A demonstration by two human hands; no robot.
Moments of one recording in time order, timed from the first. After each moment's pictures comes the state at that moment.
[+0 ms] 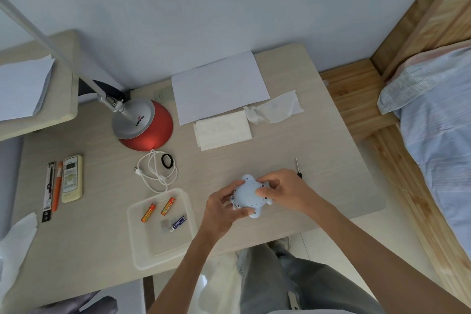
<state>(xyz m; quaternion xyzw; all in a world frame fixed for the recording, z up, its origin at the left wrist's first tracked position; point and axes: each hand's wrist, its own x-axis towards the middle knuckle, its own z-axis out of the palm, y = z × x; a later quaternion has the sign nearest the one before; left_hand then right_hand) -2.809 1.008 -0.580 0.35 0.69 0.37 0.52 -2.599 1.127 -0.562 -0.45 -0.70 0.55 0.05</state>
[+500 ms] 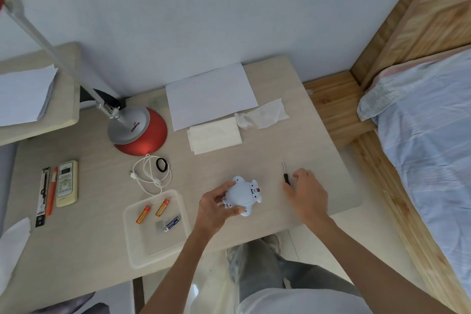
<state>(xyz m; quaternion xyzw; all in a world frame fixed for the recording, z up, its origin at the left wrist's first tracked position) -2.808 1.007 -0.584 0.36 0.70 0.36 0.51 -2.548 1.101 -0.560 -0.71 -0.66 0.24 0.04</state>
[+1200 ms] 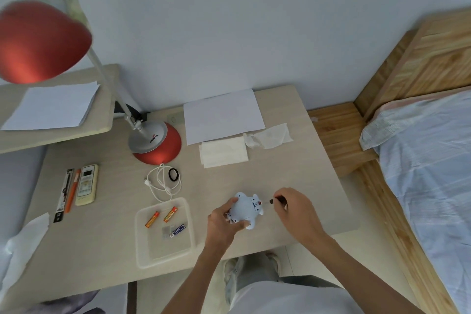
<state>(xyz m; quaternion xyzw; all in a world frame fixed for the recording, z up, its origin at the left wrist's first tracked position) -2.783 0.996 -0.578 0.37 0.75 0.34 0.44 -2.563 1.092 -0.510 -0.54 -0.78 0.29 0.11</state>
